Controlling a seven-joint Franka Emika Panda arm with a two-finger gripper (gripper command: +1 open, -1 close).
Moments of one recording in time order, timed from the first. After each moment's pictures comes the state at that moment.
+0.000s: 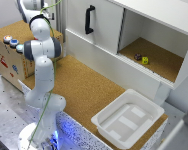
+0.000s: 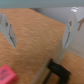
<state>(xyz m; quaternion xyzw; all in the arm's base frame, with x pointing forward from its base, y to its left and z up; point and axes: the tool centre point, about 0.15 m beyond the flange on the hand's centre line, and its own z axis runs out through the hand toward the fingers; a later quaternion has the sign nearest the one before) 0.394 0.400 0.509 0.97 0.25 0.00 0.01</state>
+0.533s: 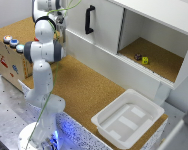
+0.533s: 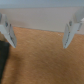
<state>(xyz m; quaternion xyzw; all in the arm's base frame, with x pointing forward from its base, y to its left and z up) 0.381 0.238 0.482 1.00 0.04 -0.06 0.06</state>
